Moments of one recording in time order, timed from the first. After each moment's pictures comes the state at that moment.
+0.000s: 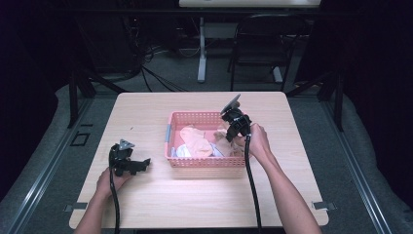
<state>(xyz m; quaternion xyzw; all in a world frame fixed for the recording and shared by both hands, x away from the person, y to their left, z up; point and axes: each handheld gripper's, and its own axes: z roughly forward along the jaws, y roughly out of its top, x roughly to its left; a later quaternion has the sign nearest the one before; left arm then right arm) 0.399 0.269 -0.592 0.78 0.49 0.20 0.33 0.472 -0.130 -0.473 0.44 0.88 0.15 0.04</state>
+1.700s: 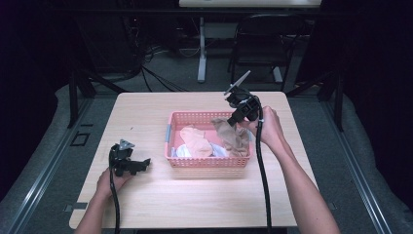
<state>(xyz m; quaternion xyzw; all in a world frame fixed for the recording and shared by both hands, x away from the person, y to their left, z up) 0.398 0.268 -0.592 0.78 0.49 0.20 0.33 0.444 -0.138 -0.372 0.40 0.89 0.21 0.07</state>
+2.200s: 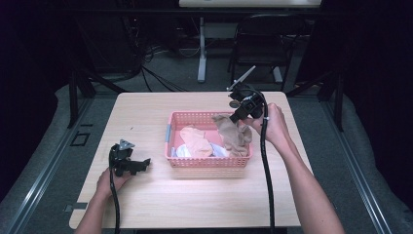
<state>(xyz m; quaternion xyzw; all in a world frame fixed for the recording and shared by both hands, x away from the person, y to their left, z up) 0.398 0.269 -0.592 0.78 0.49 0.20 0.33 0.436 -0.144 -0.353 0.39 0.89 0.22 0.08</state>
